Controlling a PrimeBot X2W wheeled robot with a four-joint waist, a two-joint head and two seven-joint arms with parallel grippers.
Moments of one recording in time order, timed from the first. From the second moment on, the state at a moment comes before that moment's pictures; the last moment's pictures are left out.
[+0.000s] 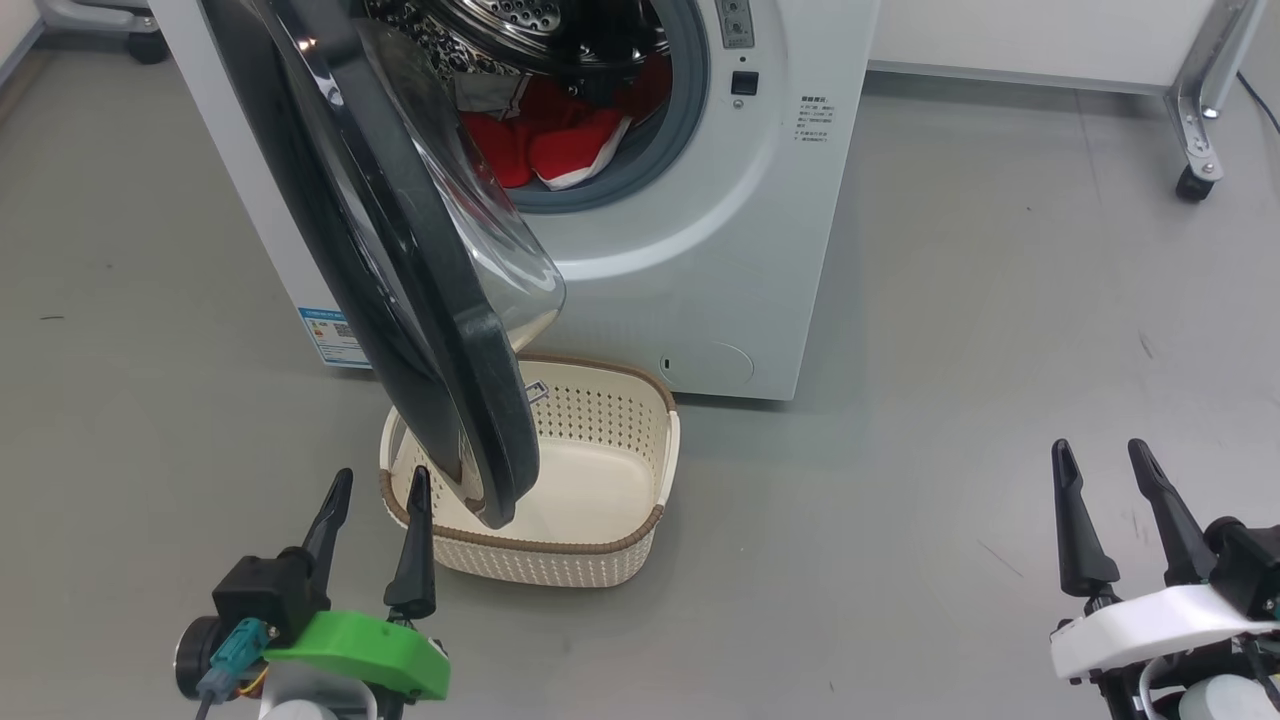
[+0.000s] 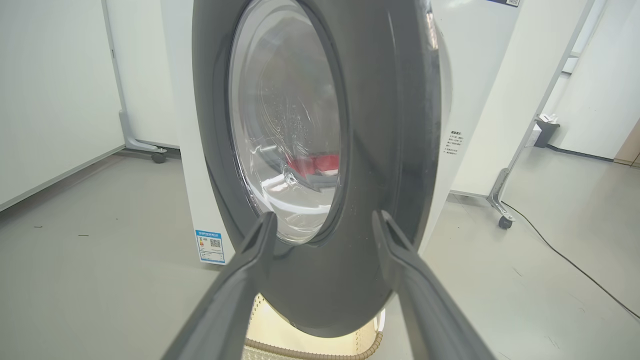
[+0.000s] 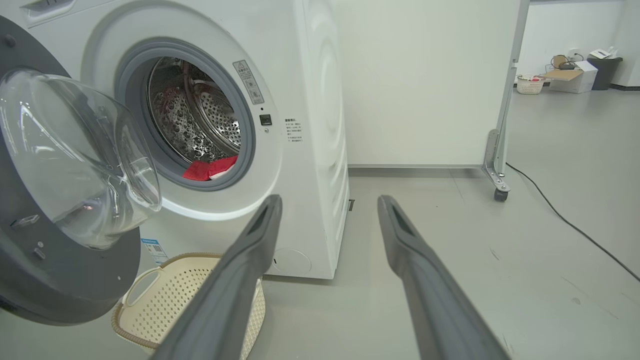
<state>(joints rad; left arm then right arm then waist) -0.08 0.04 -0.24 0.25 -0.44 -0.05 -0.25 0.06 -0.36 0.29 0.04 0.63 -0.08 -0.25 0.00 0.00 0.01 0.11</state>
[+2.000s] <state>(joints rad) -0.08 0.04 -0.24 0.28 -0.44 -0.06 -0.25 0.16 -0.22 0.14 0.01 0.48 0.05 -0.25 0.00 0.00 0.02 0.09</state>
